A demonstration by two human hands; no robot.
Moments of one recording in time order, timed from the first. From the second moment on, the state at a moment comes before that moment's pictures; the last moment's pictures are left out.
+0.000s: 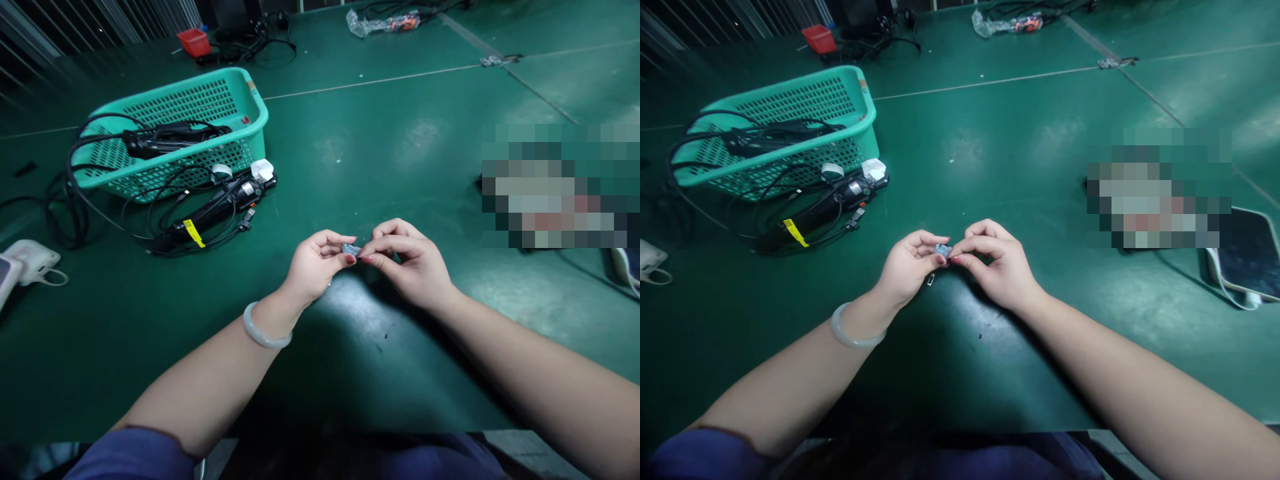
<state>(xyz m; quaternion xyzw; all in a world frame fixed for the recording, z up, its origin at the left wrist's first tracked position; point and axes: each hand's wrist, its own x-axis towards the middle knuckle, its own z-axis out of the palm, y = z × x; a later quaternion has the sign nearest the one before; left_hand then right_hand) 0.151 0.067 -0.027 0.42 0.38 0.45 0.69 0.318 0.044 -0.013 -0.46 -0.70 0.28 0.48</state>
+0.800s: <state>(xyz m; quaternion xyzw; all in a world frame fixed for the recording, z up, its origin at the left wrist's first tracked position) 0.153 0.071 -0.024 0.29 0.41 0.55 0.67 0.292 0.029 -0.026 -0.45 -0.86 0.12 0.20</state>
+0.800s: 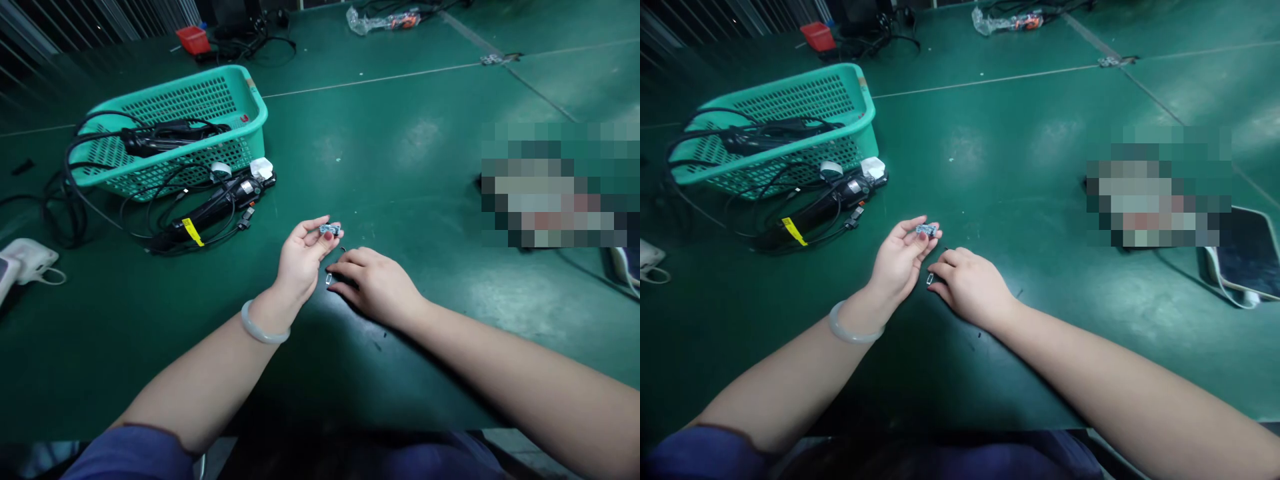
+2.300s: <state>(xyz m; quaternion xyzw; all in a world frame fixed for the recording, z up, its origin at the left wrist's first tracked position) 0.153 0.068 -0.030 0.38 0.41 0.50 0.66 0.325 0.037 -0.001 -0.50 -0.82 -0.01 0.29</state>
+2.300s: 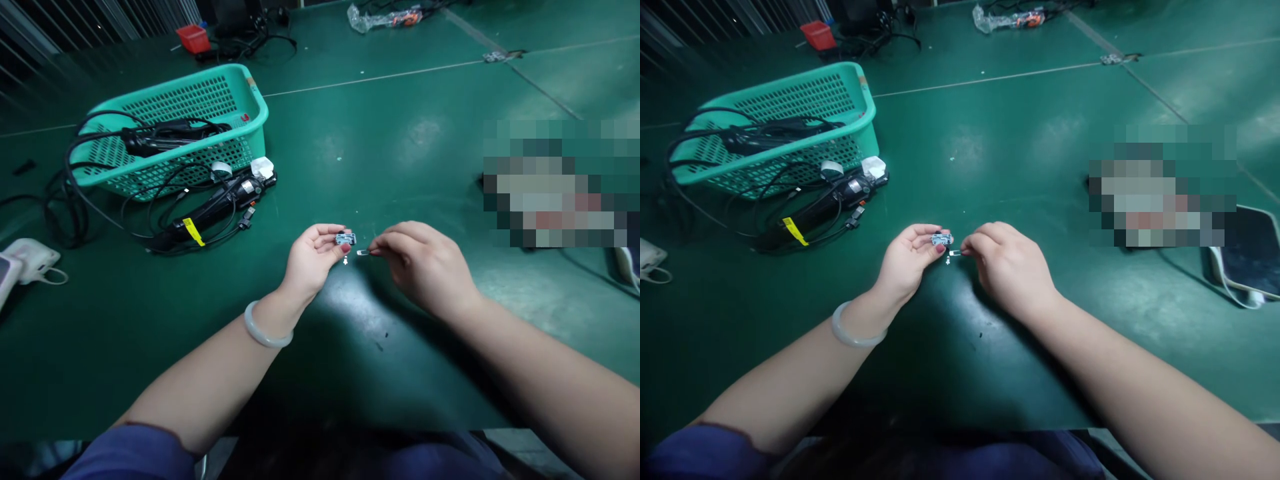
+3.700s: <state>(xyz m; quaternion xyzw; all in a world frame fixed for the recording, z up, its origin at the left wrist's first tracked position) 0.154 0.070 -0.033 0.33 0.41 0.56 0.64 0.306 0.044 -0.010 -0.52 -0.84 0.02 0.12</state>
